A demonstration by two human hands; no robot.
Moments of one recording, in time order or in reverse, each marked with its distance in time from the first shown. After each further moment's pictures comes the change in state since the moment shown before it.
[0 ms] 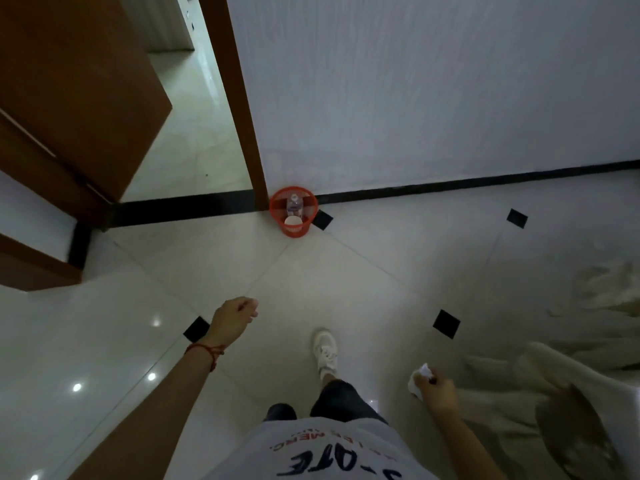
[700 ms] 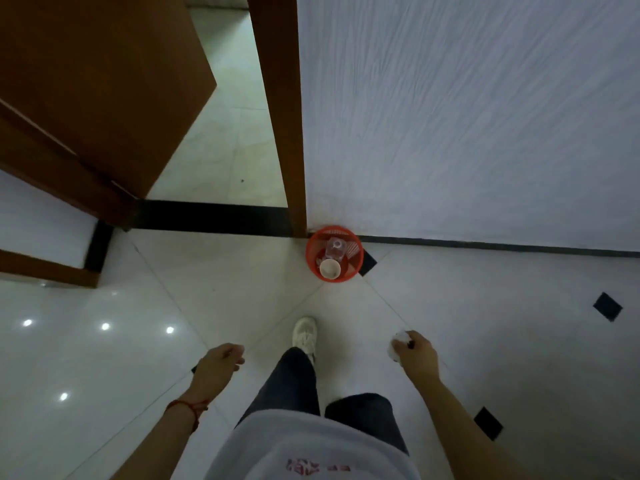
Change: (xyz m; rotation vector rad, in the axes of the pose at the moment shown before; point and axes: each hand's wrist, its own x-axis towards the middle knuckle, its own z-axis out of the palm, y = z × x) left_hand 0.240 0.066 -0.110 -0.129 0.082 -0.380; right_hand 0.237 -0.376 0.133 -0.264 -0.233 -0.136
